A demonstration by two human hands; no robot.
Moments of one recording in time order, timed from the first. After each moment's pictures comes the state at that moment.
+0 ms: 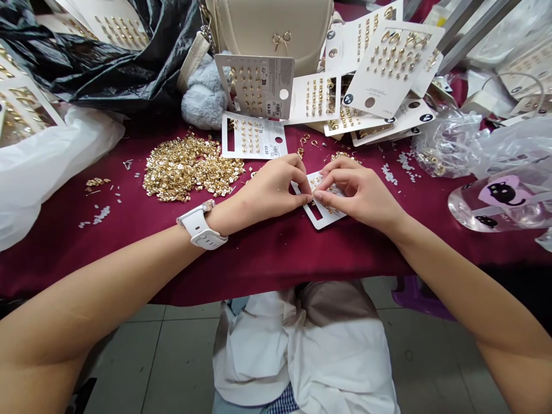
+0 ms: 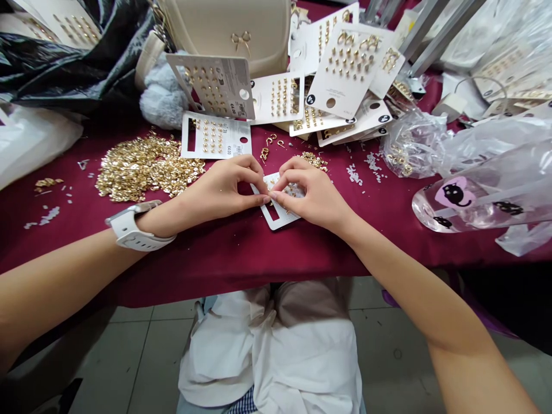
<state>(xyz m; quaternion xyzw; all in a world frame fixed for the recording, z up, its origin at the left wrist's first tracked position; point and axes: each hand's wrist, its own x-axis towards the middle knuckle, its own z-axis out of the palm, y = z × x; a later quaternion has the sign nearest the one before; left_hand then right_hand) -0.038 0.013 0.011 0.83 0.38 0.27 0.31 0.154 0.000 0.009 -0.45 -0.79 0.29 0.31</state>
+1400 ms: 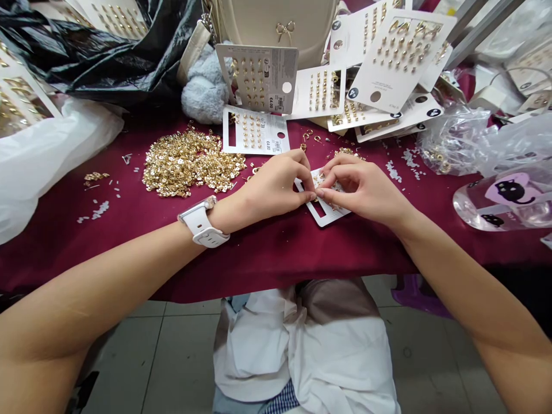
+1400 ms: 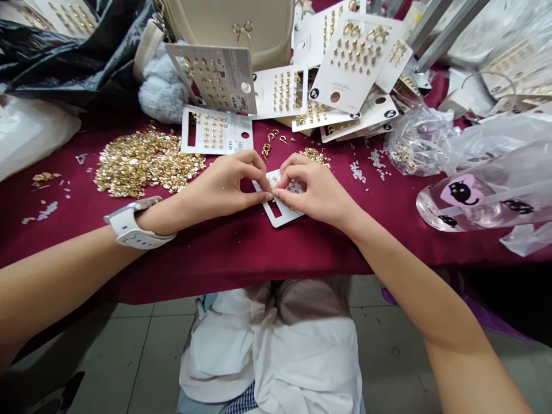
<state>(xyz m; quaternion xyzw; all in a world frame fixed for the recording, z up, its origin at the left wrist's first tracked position) -0.038 0.013 0.009 0.84 0.38 0.26 0.29 0.155 0.006 0.011 -0.44 -0.80 0.30 0.27</state>
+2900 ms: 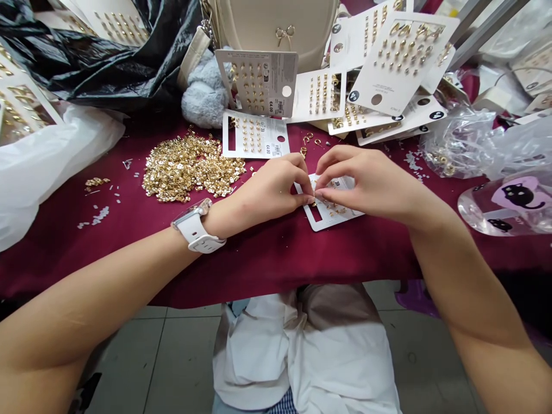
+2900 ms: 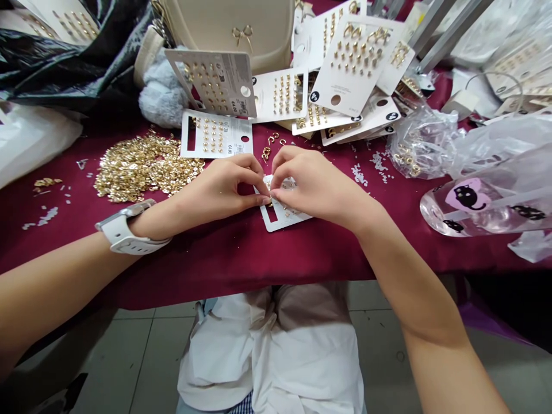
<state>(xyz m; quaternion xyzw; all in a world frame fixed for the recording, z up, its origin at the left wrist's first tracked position) -0.042 0.015 0.009 0.86 0.37 0.25 0.25 0.148 0.013 0.040 -0.41 -0.88 0.18 0.15</state>
